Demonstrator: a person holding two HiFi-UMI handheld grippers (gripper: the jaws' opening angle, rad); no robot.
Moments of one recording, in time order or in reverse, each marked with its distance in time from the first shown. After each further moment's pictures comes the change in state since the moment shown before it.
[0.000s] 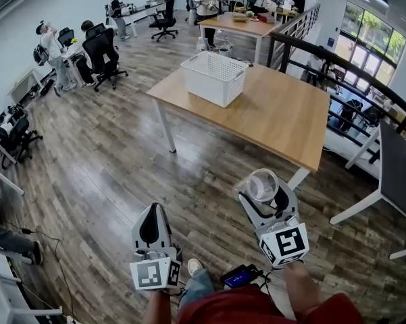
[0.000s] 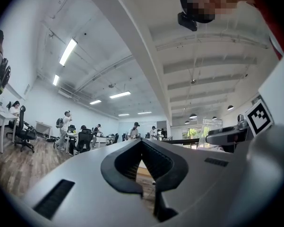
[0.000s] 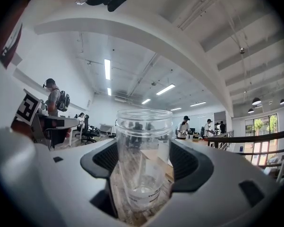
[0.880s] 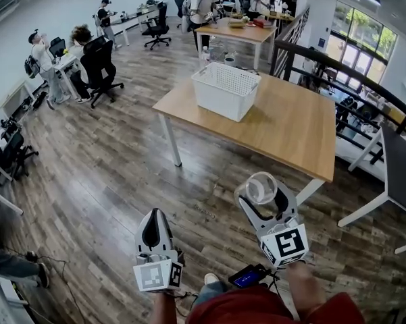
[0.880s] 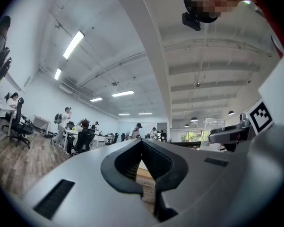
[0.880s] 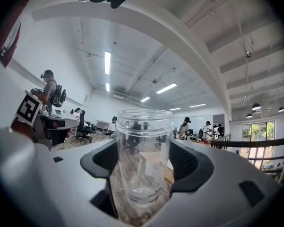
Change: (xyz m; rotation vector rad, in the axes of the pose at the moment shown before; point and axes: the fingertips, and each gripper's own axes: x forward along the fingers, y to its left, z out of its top) left arm 0.073 0.126 -0.006 -0.055 -0.004 -0.016; right arm 0.122 0.047 0.020 -0.051 0.025 -0.039
